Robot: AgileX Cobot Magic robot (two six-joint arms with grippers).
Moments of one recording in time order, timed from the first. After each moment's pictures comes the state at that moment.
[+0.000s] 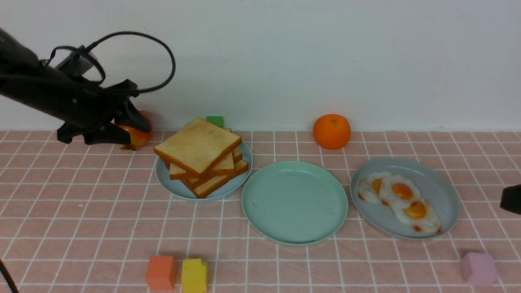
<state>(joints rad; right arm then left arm) 0.16 0.84 -0.79 0.23 0.74 0.20 0.11 1.96 -1.54 -0.80 0.82 0.26</state>
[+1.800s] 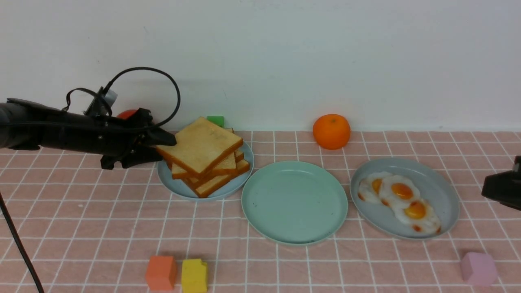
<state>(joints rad) 0.16 0.86 -0.79 0.33 0.69 0.18 0.14 2.21 -1.54 -1.26 0.82 0.65</state>
